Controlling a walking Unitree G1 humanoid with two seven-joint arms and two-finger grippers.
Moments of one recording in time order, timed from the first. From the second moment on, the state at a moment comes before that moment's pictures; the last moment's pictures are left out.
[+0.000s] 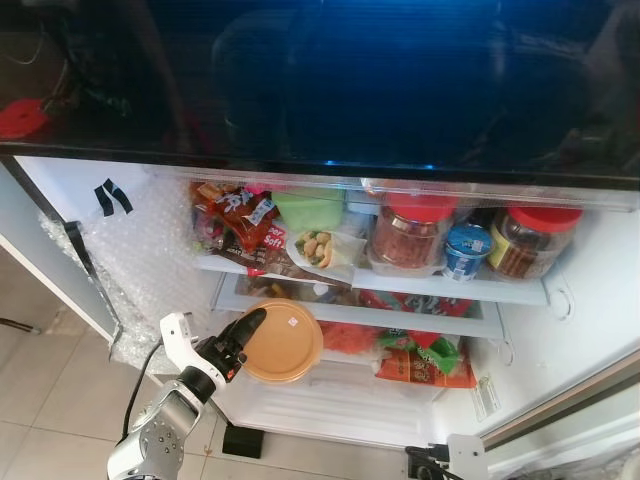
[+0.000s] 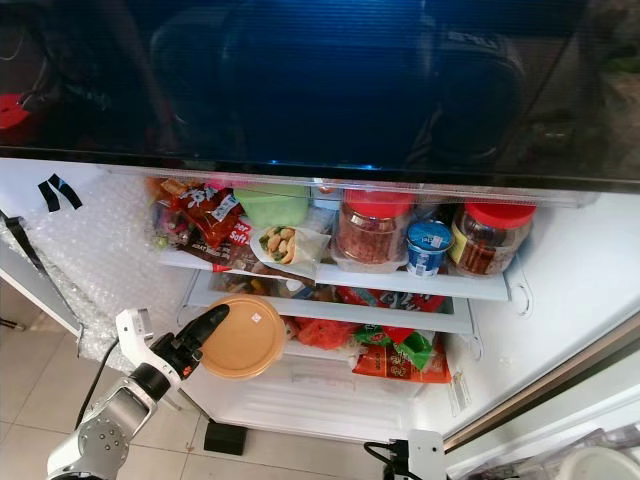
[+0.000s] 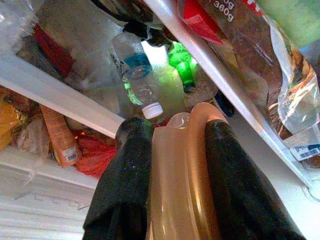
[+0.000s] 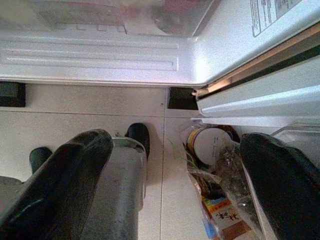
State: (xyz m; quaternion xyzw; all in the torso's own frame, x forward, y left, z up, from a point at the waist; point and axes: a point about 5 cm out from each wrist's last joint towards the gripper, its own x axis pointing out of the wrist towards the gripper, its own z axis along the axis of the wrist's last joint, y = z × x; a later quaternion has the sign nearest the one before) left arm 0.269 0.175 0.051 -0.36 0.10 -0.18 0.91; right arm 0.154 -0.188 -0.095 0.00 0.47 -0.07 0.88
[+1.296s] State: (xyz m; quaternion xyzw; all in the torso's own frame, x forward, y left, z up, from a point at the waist) left arm 0.278 0.171 0.052 -0.36 0.10 -0.18 0.91; right arm 0.163 -0.194 -0.090 0.00 0.44 -0.08 0.89
